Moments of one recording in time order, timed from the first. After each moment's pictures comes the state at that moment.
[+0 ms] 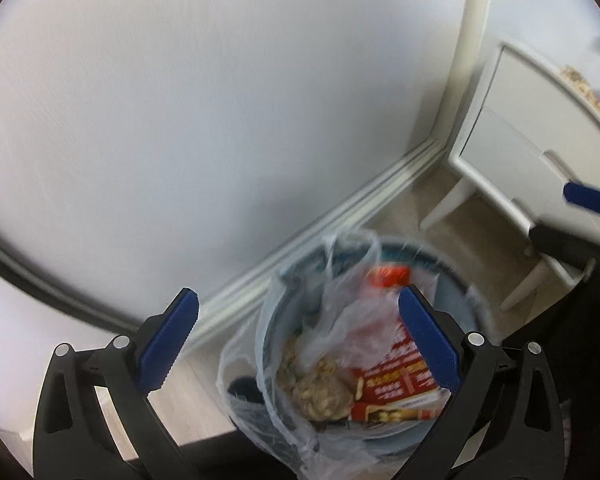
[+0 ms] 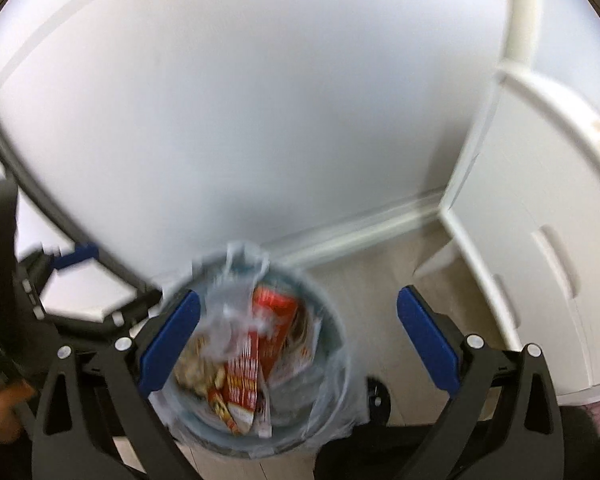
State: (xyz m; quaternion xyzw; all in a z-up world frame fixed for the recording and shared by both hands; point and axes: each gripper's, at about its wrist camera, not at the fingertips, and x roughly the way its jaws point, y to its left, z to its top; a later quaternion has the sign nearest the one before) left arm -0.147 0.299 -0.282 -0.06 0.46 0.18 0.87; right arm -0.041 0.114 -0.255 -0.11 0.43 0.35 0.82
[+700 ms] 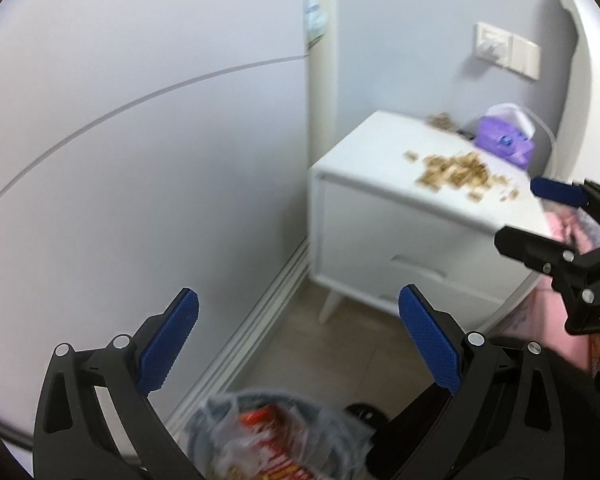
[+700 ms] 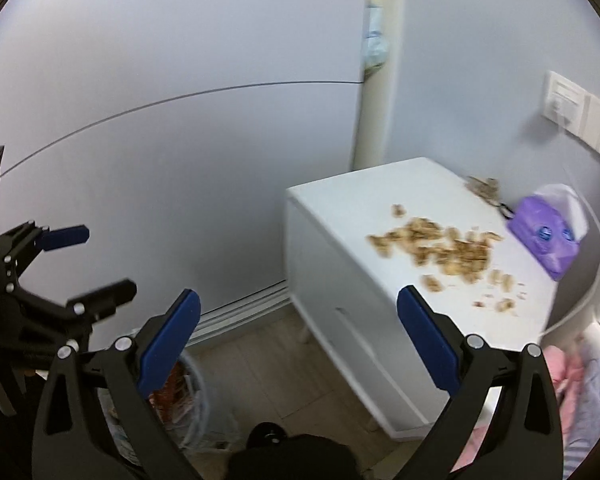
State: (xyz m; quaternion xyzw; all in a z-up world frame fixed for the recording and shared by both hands) left arm -0.038 0.161 -0.134 0.03 0.34 0.00 0.94; right arm 0.005 -0.040 -0.121 -0.09 0.33 0.23 0.91
